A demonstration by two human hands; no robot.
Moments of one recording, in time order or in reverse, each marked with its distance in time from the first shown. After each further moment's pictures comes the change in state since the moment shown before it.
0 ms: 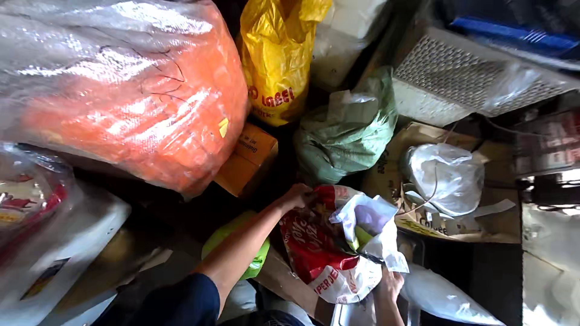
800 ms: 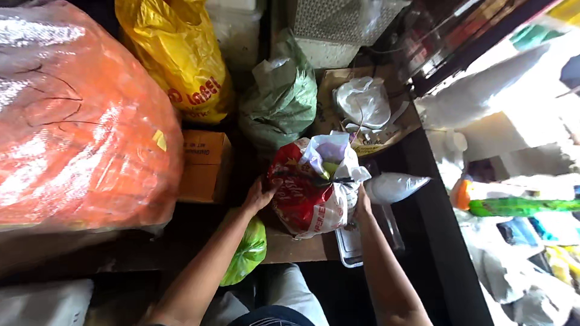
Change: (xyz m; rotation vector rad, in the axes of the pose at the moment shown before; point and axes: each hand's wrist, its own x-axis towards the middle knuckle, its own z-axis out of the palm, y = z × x) left_hand -0.092 -0.008 0.021 -0.186 0.145 -0.087; right_hand -0.016 0.010 -0.010 0.226 -0.085 0.133
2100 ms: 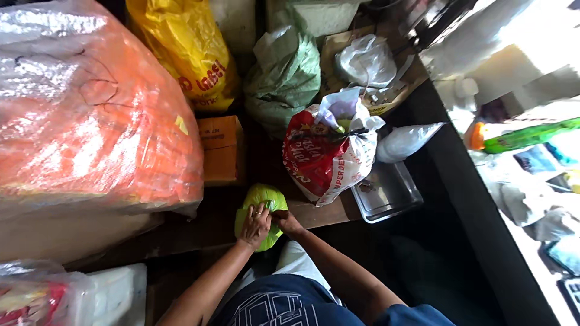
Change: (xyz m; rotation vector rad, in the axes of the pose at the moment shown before) left_hand -0.156 -0.146 -0.034 1.052 -0.026 0.644; right_hand -0.223 0.161 0.178 -0.301 -0.799 0.021
